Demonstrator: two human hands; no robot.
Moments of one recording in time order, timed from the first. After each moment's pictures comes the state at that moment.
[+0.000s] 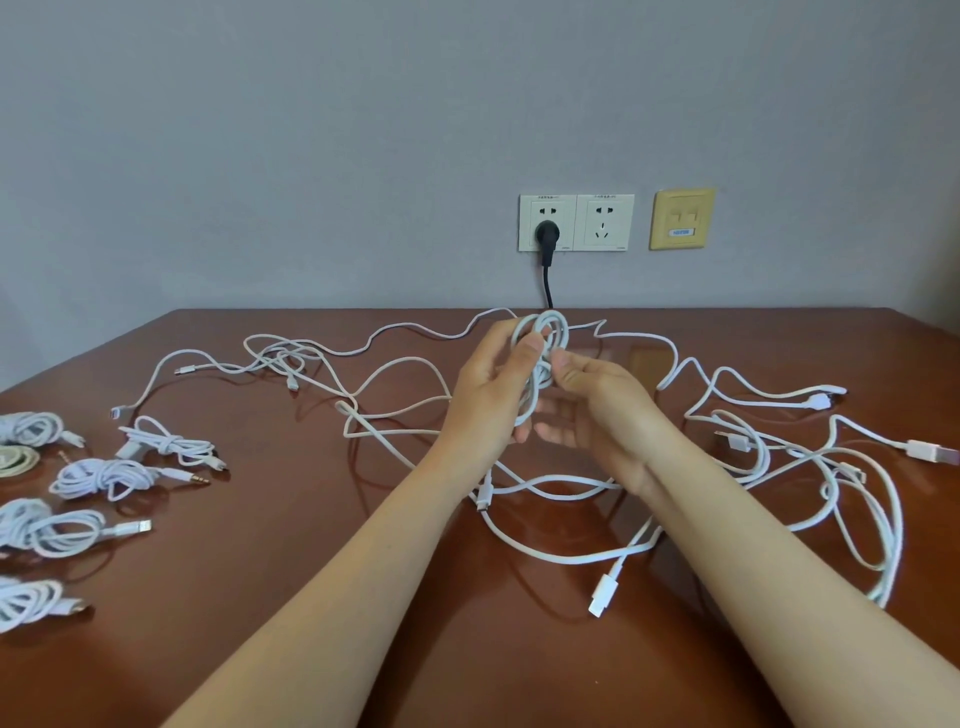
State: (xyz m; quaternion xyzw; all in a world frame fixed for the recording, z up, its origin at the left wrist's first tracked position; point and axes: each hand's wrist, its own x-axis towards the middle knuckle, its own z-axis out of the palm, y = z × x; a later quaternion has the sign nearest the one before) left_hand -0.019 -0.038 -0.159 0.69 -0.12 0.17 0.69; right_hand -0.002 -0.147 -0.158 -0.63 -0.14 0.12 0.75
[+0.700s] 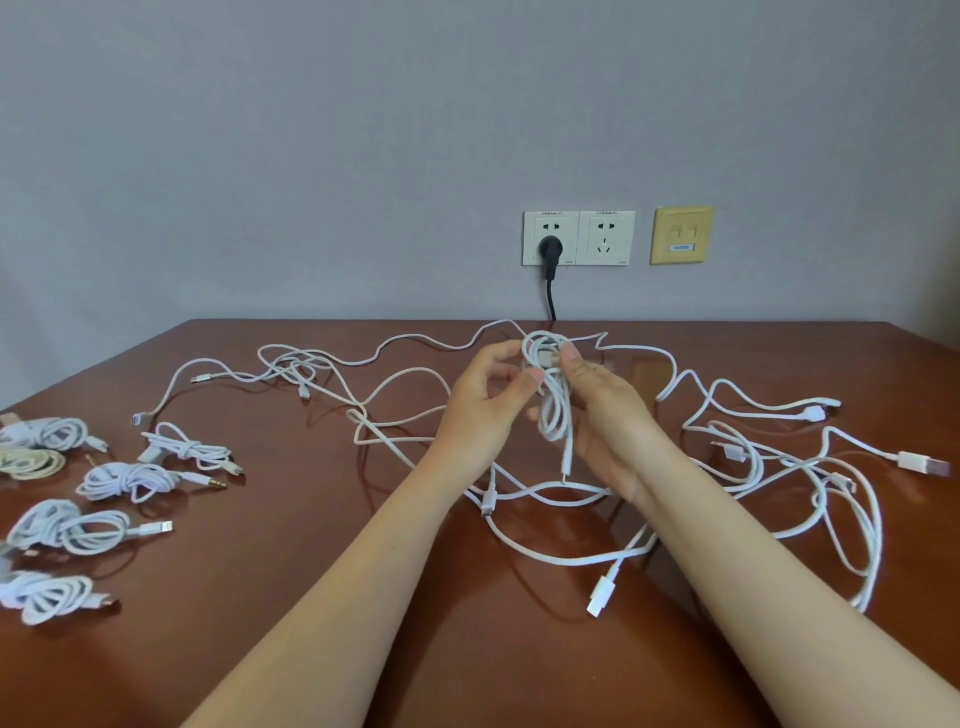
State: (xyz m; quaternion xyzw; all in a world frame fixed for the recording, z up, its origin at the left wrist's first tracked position) left_hand -0.009 -0.027 -0.168 0.74 -0.10 0.18 0.64; right_hand -0.003 -0.143 -0.155 -0.58 -0.11 0.08 0.80
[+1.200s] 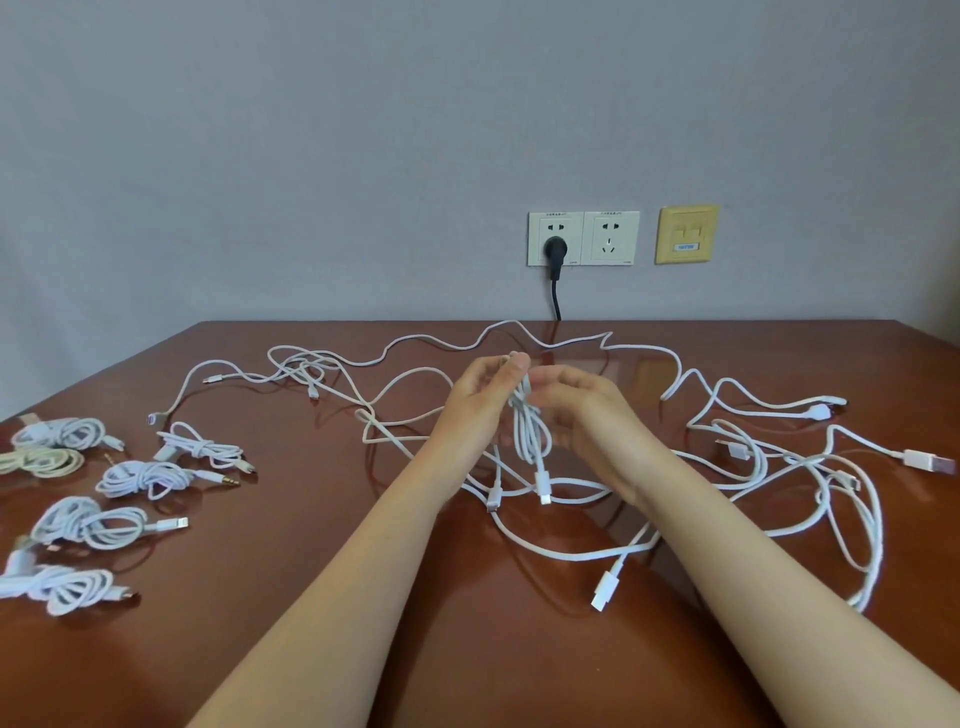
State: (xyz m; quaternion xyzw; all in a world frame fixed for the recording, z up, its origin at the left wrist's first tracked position) left_hand -0.015 -0.020 -0.164 0.70 -0.03 0.10 0.70; right_hand -0.010 -0.141 -0.157 -0.66 -0.17 0.09 0.72
